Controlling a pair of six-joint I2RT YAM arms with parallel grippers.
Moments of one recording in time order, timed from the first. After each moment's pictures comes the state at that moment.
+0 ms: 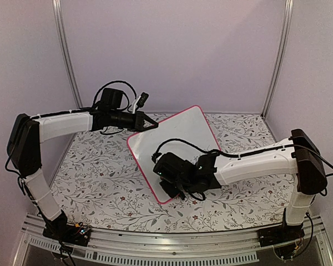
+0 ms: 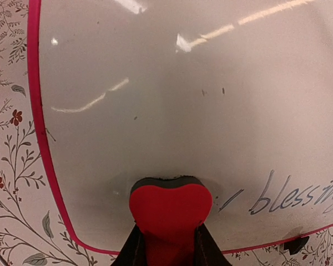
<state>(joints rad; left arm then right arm) -0.50 1.76 1.30 -0.08 0.68 -0.34 1.25 1.88 1.33 -0.43 0.48 0.33</state>
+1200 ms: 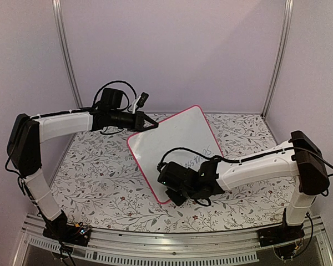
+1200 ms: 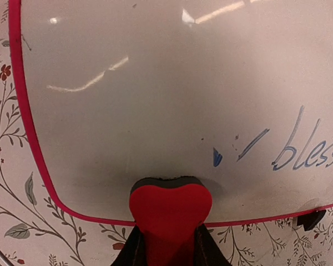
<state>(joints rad) -0.50 1.76 1.30 -0.08 0.68 -0.34 1.27 1.86 1.25 -0.46 0.45 0.38</state>
